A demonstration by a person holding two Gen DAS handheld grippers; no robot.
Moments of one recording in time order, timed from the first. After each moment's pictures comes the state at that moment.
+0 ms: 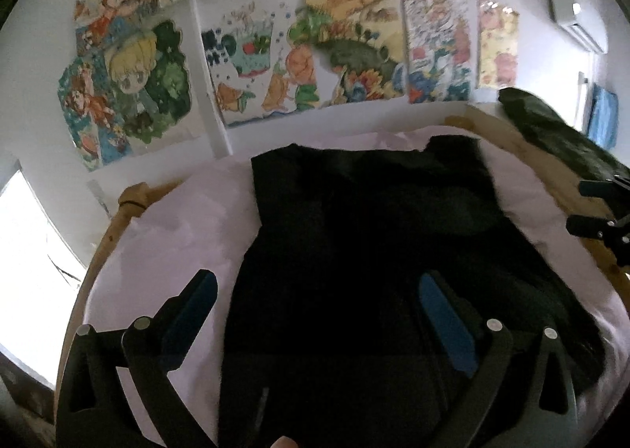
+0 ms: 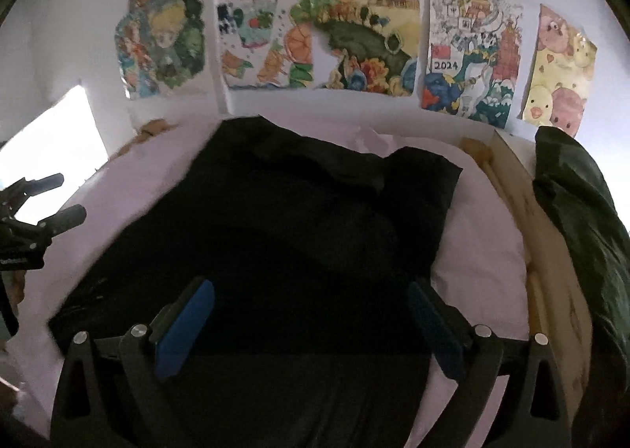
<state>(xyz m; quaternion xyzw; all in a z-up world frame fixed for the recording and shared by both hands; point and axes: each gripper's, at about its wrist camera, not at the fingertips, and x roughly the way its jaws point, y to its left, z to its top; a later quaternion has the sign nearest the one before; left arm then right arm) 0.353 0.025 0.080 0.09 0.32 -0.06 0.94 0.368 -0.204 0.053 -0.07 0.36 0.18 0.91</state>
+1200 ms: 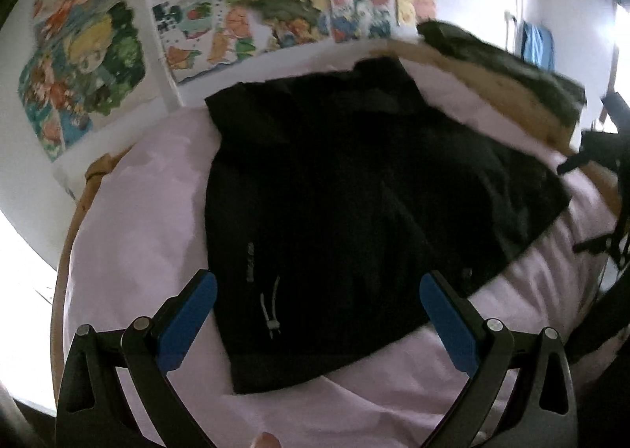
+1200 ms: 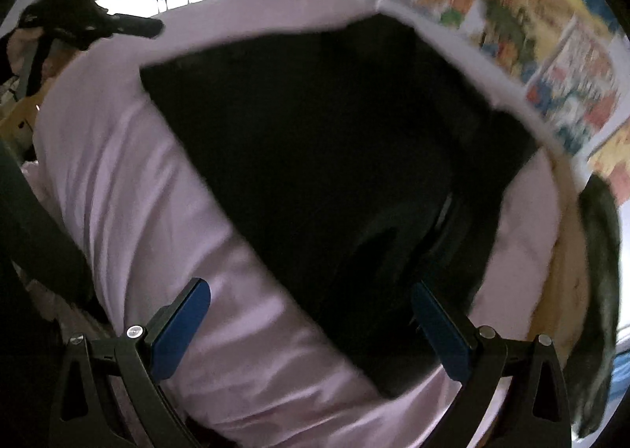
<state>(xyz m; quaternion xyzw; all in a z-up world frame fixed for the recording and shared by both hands) 0.227 0.064 0.004 0.16 0.37 -0.17 0.90 0.184 -0.159 -0.065 -0.31 0.47 0.27 0.78</state>
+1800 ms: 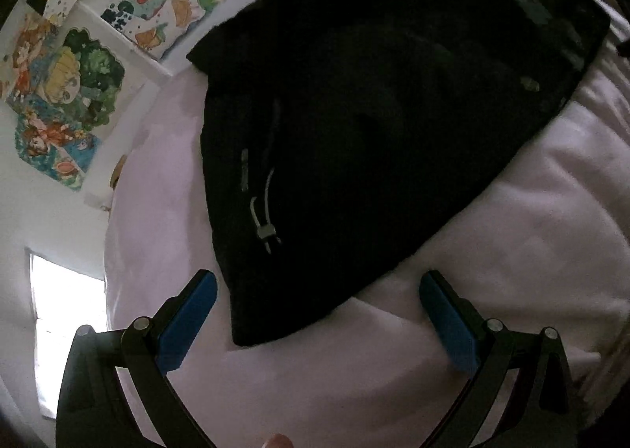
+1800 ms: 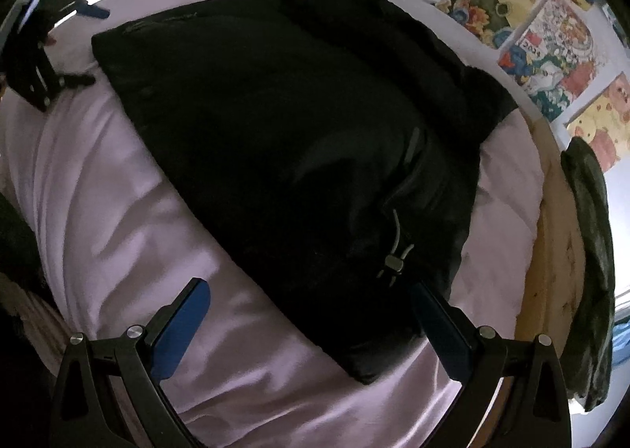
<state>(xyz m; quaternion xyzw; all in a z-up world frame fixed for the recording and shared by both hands) 0.221 0.070 -0.114 0.36 0.44 -0.09 0.82 0.200 -0.192 -0.085 -0.31 0.47 0.21 0.80</state>
